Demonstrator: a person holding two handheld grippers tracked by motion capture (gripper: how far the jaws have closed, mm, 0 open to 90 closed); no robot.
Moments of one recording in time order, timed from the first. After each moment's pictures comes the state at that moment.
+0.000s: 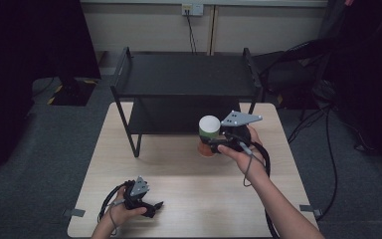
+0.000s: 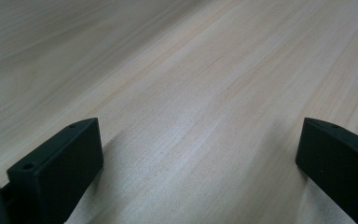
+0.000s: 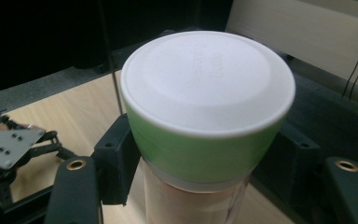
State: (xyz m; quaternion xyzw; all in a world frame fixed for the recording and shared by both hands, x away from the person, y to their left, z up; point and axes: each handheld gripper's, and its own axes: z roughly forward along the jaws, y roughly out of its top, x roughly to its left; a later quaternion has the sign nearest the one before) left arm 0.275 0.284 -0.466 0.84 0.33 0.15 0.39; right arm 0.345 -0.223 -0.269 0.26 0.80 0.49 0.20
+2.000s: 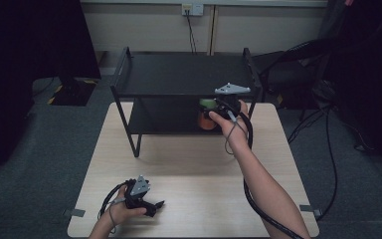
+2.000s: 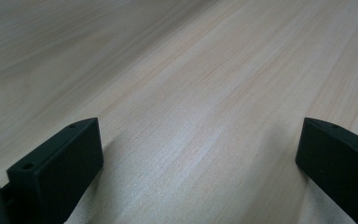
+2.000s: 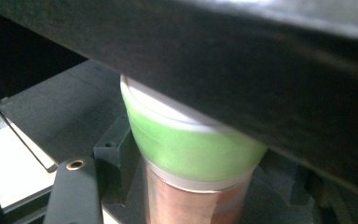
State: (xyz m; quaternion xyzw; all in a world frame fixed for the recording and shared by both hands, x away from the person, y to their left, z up) left arm 0.279 0.287 -0.472 0.84 0.32 0.15 0.41; right arm 0.411 -0.184 -0.269 0.36 0.76 0.48 0.25
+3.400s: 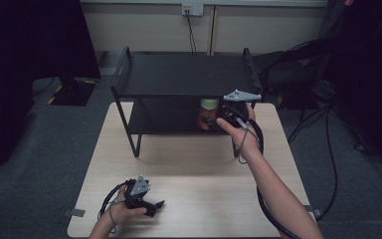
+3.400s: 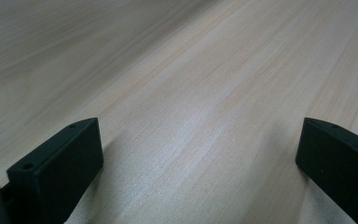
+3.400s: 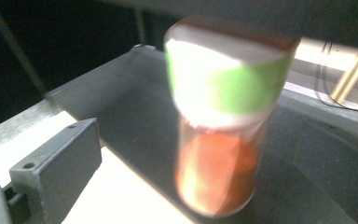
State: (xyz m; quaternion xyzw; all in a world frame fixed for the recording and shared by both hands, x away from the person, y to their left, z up) left arm 0.279 0.287 -0.472 0.84 0.32 0.15 0.41; right arm 0.392 -0.219 -0.276 0.35 0.76 0.51 0.20
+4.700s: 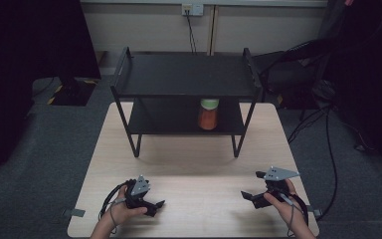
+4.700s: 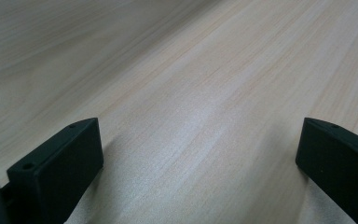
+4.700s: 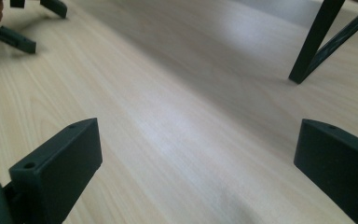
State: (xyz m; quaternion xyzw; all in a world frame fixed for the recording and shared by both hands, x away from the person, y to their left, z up) left arm 0.278 0.285 -0.471 0.84 0.32 0.16 0.41; right arm 0.297 -0.359 -0.416 0.31 0.83 0.45 0.13
